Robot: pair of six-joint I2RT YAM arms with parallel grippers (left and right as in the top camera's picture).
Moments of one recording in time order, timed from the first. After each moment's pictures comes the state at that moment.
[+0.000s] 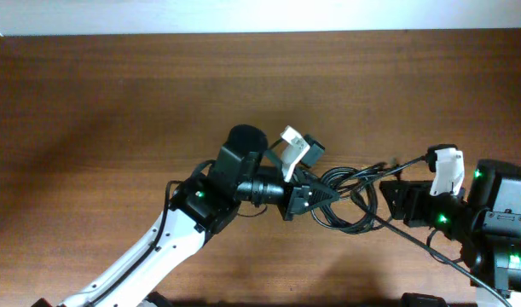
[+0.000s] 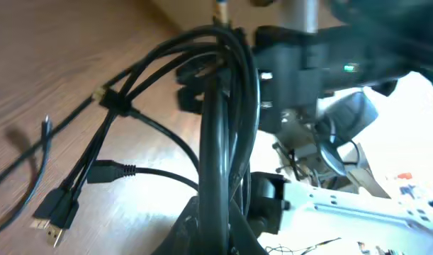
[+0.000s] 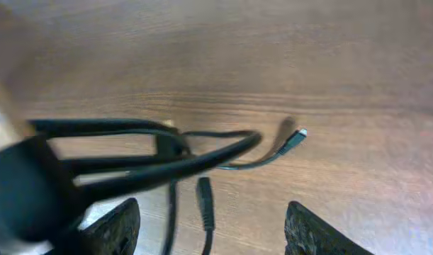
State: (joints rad) left arm -0.66 1.31 0.96 -0.13 0.88 -0.38; right arm -0.14 0.83 0.95 -1.00 -0.45 0.05
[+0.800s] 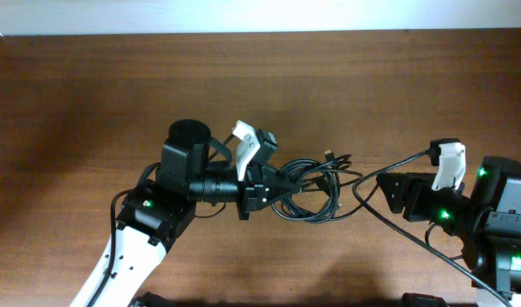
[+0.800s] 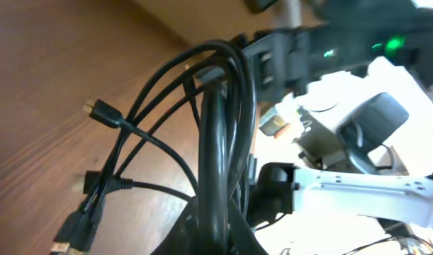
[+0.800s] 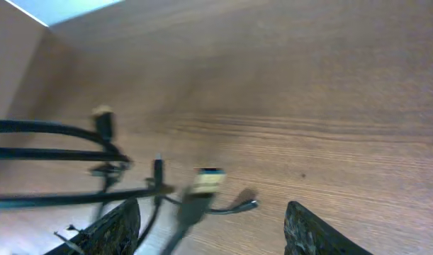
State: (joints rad) left arm -0.43 1.13 0.96 -0.35 1.01 -0.15; right arm -0.14 0.83 0.97 -0.93 -0.56 0.10
